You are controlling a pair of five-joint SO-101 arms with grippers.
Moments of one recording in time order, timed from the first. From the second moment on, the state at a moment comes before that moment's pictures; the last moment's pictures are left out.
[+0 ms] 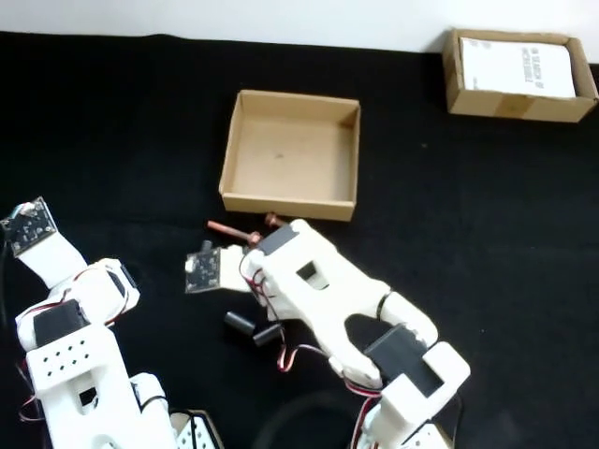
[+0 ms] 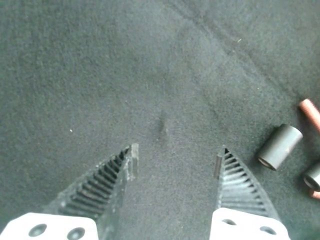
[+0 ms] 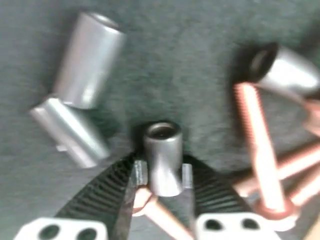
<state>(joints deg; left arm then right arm) -33.6 -58.4 69.2 56.7 10.6 -46.7 10.0 26.5 58.9 56.5</state>
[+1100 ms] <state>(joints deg) -22.2 -58.3 79.1 45.0 10.8 -18.3 4.5 -45.4 100.4 29.8</state>
